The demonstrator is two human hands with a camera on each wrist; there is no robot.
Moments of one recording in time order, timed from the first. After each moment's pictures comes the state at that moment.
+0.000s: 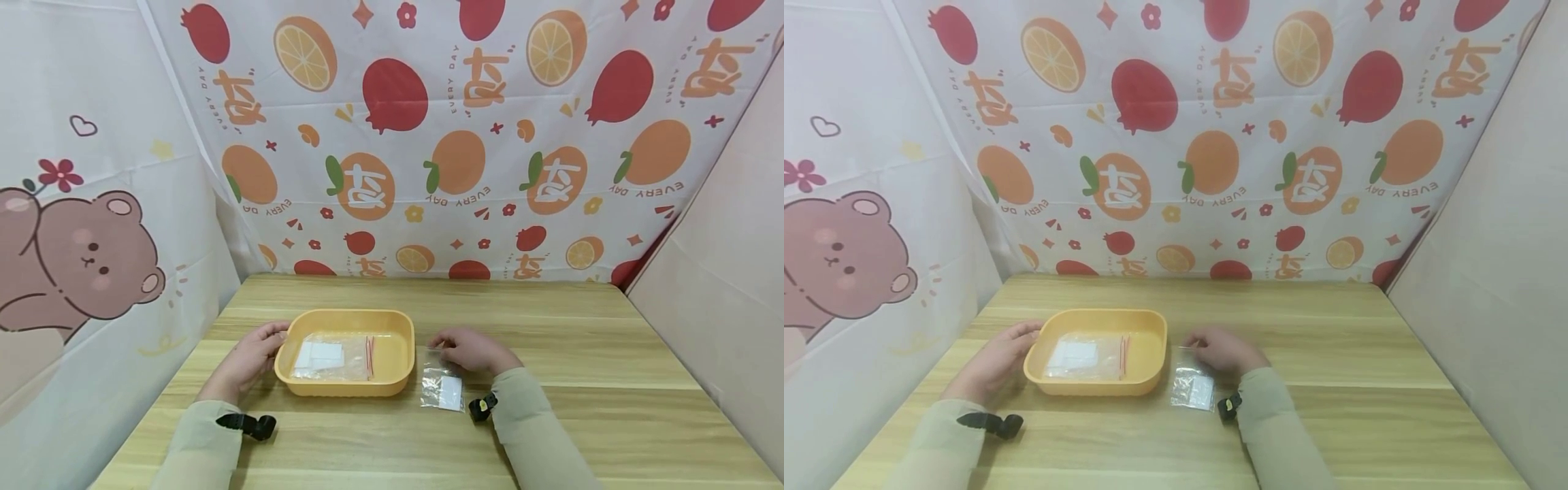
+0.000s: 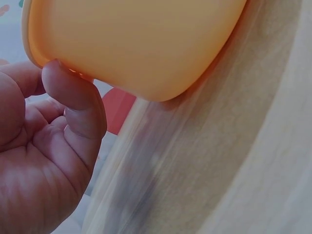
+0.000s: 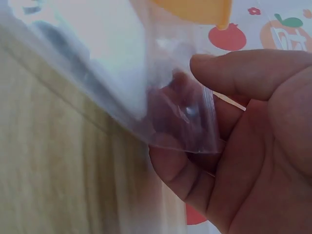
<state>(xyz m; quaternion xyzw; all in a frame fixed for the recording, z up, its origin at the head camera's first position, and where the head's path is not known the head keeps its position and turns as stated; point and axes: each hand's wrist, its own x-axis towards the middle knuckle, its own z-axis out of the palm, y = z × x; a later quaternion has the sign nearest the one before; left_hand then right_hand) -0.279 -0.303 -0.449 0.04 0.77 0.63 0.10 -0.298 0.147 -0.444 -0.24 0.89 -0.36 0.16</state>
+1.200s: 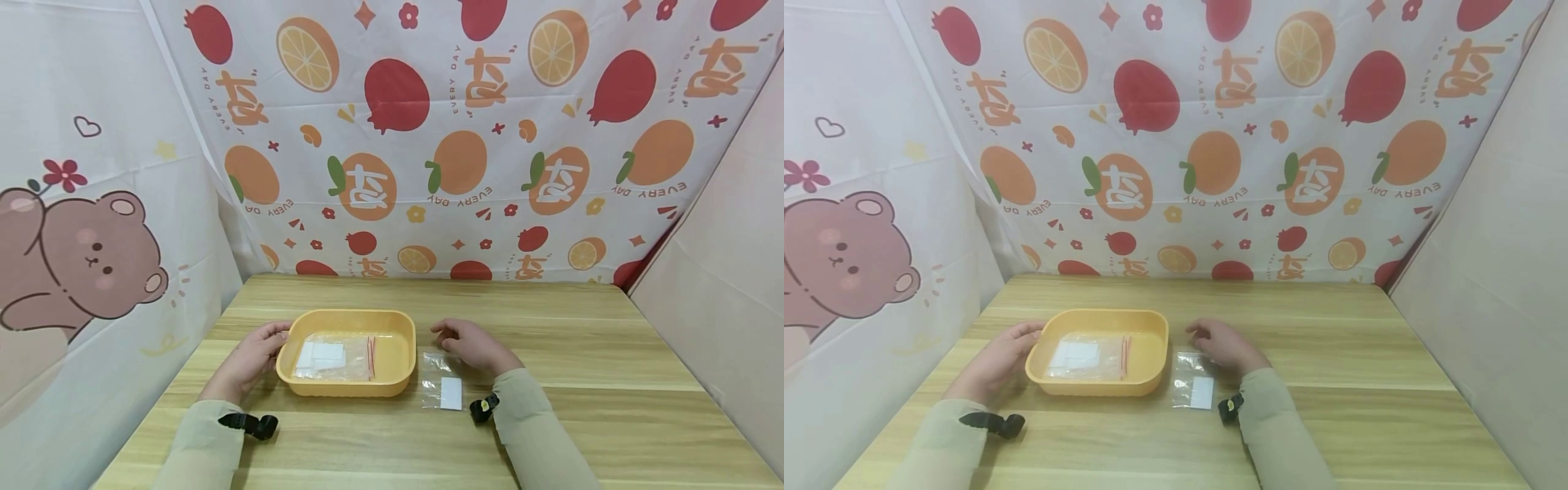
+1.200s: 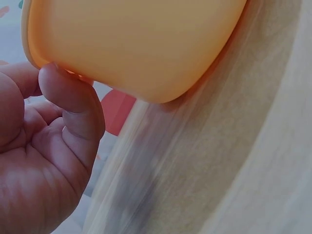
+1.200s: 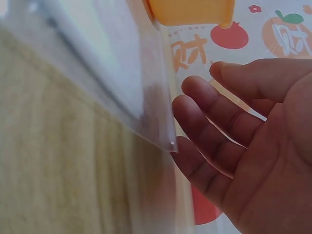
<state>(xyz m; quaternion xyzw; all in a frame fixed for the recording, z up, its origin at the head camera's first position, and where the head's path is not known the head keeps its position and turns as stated) -0.277 -0.303 -0.449 0.04 0.77 0.63 0.10 -0.301 0.144 -0.444 -0.20 0.88 -0.41 0.12</state>
